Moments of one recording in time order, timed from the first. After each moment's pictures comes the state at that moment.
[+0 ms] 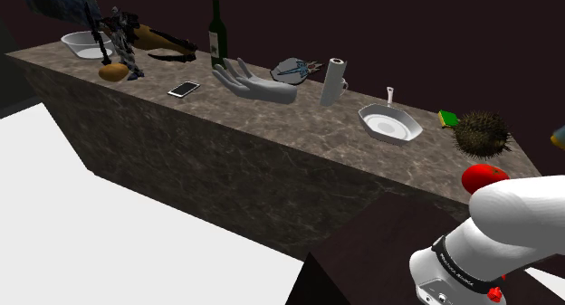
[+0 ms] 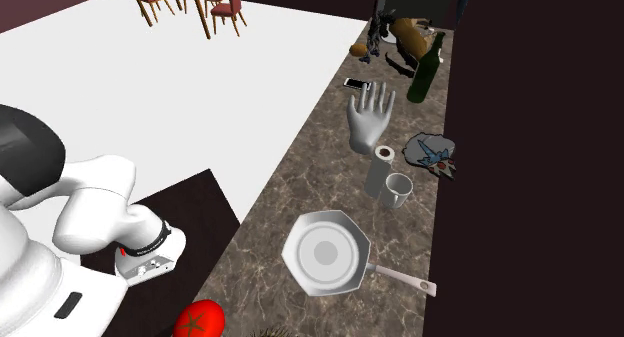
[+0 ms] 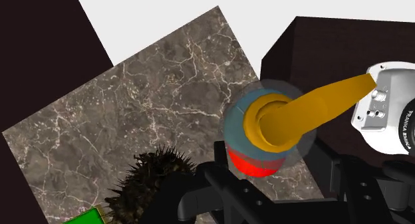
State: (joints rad) arm -0.46 -0.83 -0.58 -2.26 -0.65 1.45 -1.07
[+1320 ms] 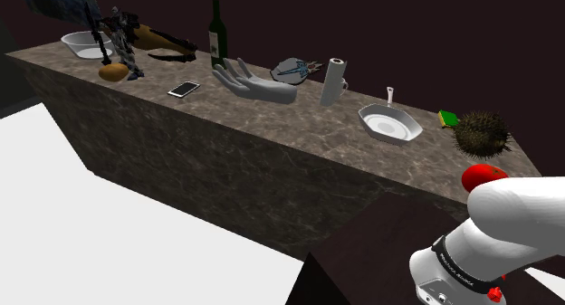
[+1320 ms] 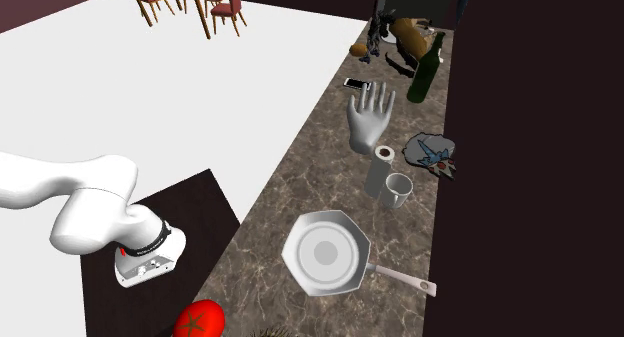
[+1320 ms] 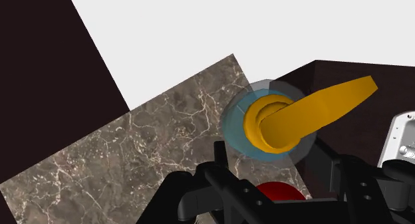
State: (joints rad) arm -0.52 -0.89 -0.80 -2.27 -0.83 1.55 -1.25
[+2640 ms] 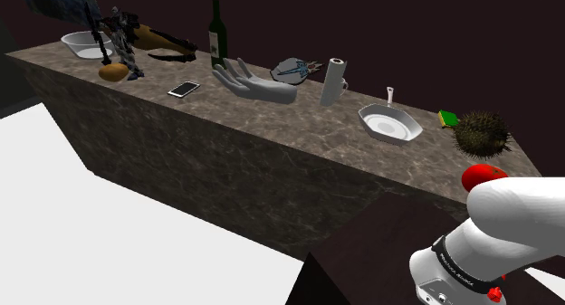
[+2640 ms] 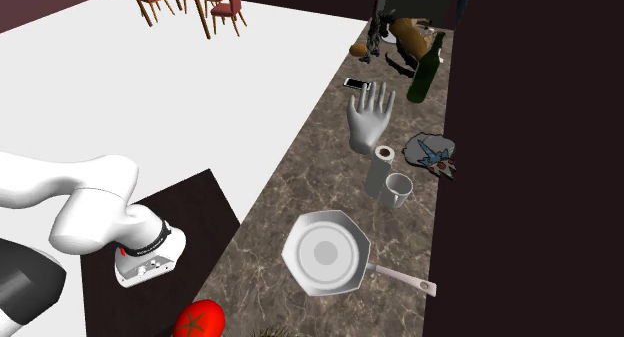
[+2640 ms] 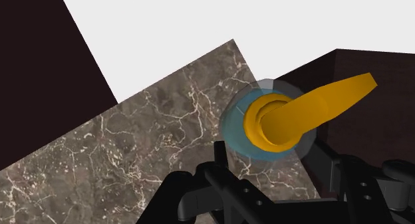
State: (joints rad) arm -0.54 -0.91 -0.95 -2.49 -0.96 1.76 -1.17
